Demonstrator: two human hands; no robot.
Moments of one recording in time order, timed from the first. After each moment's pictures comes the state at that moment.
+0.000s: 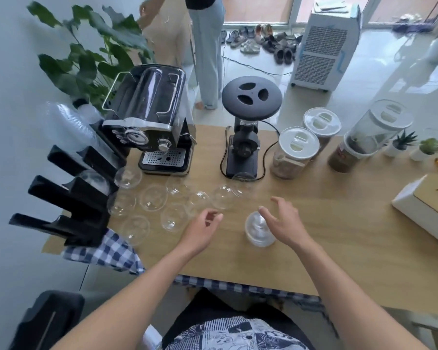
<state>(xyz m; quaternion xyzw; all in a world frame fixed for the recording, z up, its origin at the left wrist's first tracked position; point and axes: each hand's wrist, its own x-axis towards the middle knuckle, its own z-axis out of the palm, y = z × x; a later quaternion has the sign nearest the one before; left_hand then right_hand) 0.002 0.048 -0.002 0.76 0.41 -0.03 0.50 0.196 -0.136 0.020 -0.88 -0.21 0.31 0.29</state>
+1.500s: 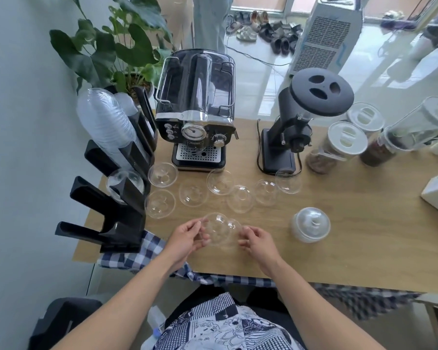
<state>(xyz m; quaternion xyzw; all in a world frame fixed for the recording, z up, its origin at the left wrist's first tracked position) -0.144 0.193 -0.049 0.43 0.46 -0.01 0.77 0.007 -0.002 -0.059 -0.70 0.08 0.45 0.55</state>
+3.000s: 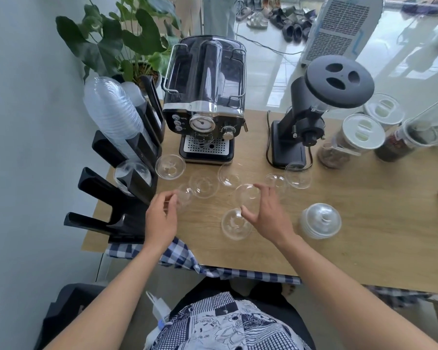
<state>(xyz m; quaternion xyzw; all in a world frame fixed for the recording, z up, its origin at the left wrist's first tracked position) -0.171 0.241 -0.014 0.75 0.46 0.18 0.44 0.056 0.028 -0.028 -0.89 -0.36 0.18 0.23</state>
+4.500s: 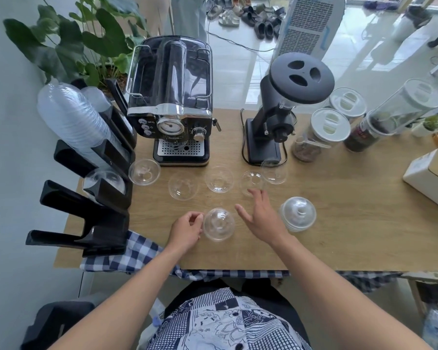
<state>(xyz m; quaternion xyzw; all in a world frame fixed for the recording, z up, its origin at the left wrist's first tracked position) -0.102 0.173 -0.053 0.69 0.46 -0.04 0.56 0.073 -0.011 -0.028 -0.90 -0.31 0.23 0.21</state>
